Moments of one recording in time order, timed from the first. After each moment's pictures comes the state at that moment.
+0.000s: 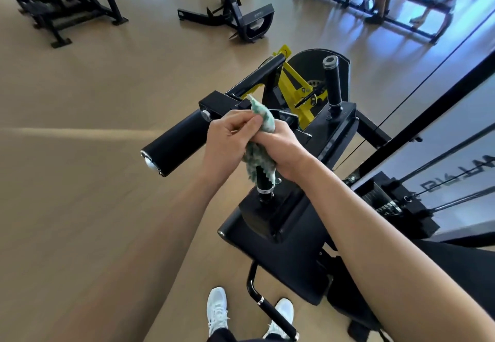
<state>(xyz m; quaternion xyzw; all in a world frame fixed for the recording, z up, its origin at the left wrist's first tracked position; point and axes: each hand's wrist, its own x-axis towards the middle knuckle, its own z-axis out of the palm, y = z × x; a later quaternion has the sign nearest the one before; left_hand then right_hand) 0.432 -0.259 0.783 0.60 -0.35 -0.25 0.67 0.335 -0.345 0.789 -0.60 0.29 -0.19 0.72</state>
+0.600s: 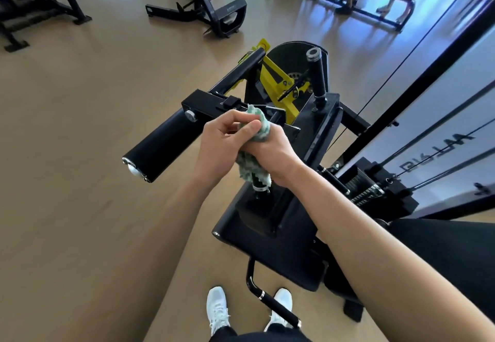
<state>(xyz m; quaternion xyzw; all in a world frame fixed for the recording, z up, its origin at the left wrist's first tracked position) 0.440 -0.261 0.771 0.57 -0.40 -0.30 0.65 0.330 -0.330 0.772 -0.64 0.35 -0.25 0.64</state>
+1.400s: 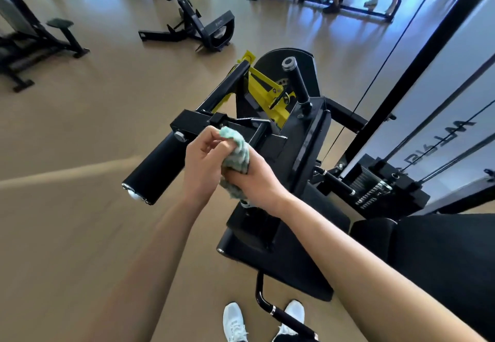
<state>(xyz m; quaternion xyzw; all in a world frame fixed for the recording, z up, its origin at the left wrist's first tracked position) 0.430 -0.271 0.779 0.59 -0.39 -0.29 0.65 0.315 -0.323 0.757 -0.65 0.32 -0.25 0.64</state>
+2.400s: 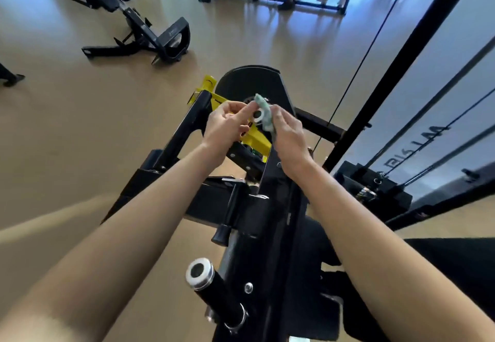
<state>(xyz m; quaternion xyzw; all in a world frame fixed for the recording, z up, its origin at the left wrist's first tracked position) 0.466 -0.542 0.788 0.62 -0.38 -0.47 0.50 0.326 -0.564 0.774 -0.51 0.45 -0.47 0.56</state>
